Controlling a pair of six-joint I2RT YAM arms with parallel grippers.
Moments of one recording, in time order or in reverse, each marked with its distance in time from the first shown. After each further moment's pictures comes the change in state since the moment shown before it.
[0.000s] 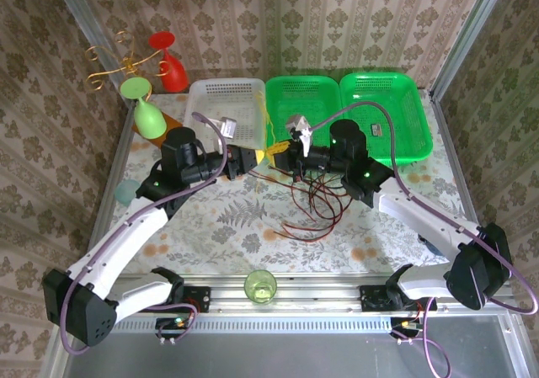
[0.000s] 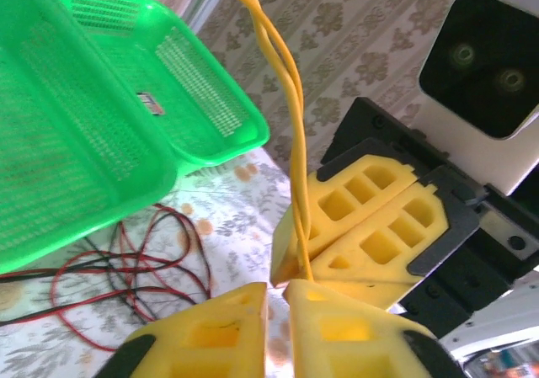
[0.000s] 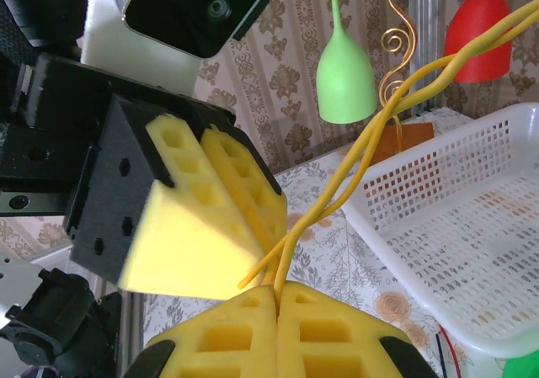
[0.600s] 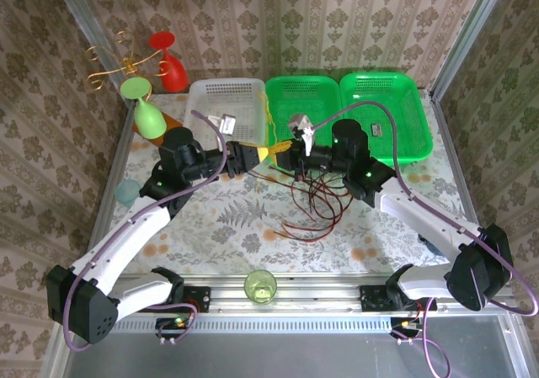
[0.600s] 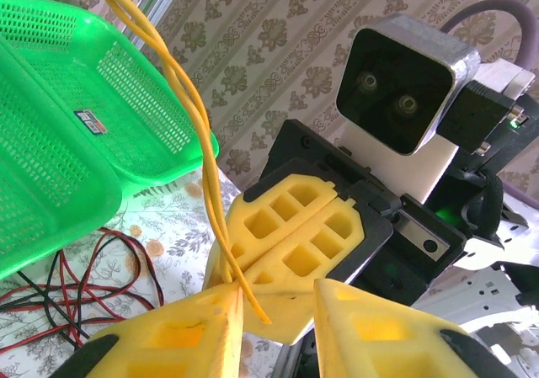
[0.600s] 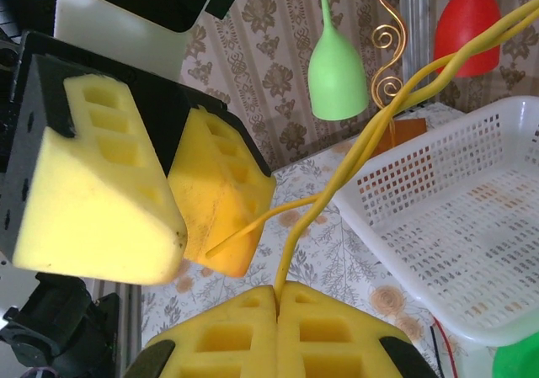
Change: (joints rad) left arm 0.008 0.018 -0.019 0.159 0.083 -0.087; right arm -0.014 -0.006 -0.006 -0.008 -0.003 0.013
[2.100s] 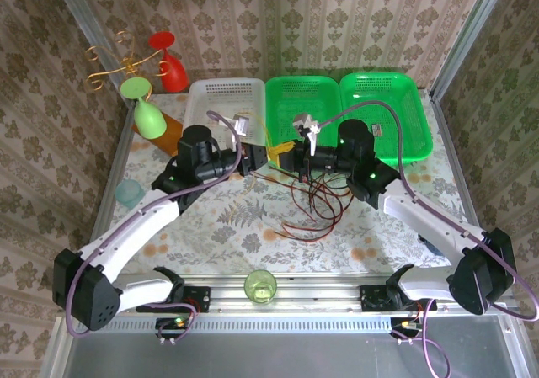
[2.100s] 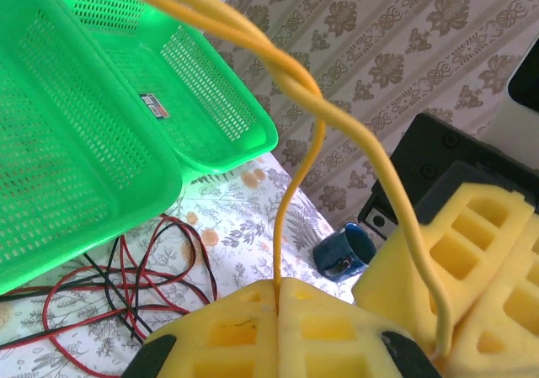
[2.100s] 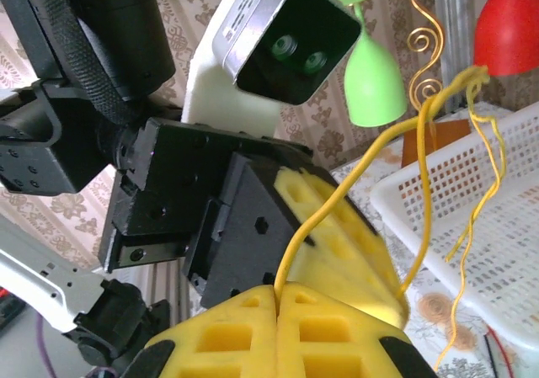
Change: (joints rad) left arm -0.074 0.086 0.038 -0.081 -0.184 0.085; right arm -0.017 -0.025 -0.020 0.044 -0.102 0.107
